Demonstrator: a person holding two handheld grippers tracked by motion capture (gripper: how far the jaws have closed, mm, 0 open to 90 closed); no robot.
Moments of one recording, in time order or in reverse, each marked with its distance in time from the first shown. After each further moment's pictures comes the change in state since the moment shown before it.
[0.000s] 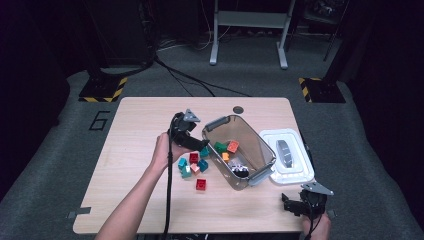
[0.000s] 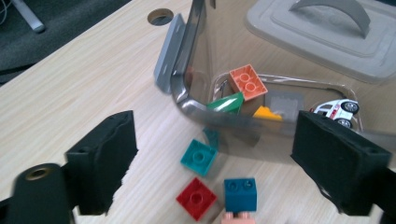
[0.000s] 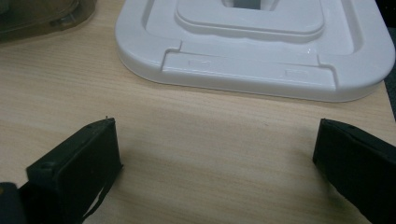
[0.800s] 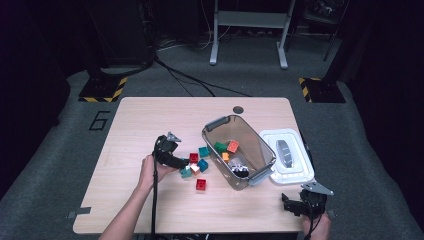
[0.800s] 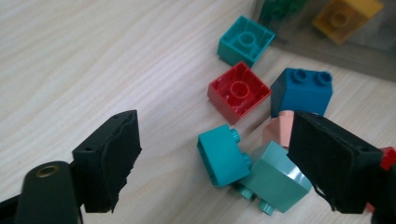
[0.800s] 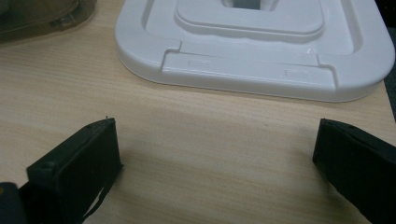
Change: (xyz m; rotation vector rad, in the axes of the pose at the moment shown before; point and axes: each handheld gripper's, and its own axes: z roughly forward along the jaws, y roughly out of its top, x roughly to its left) left arm 0.024 -0.095 0.035 0.162 0.040 -0.150; right arm 0.000 0.000 0.000 -0.001 -0.001 -0.001
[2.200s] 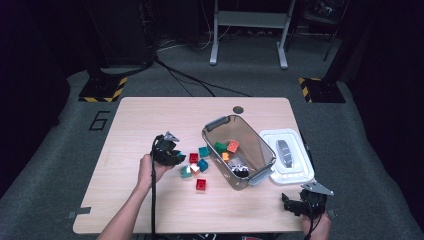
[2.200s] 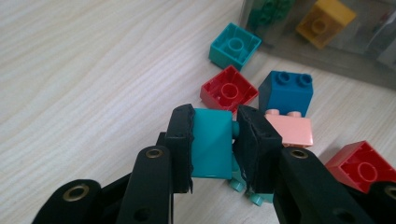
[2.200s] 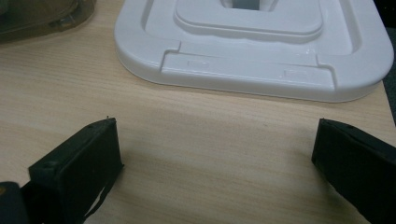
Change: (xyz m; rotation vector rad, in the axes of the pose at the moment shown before) left arm 0.003 0.003 -0.016 -0.030 -0.047 0.008; right arm 0.000 0.000 0.000 -0.001 -0.001 0.004
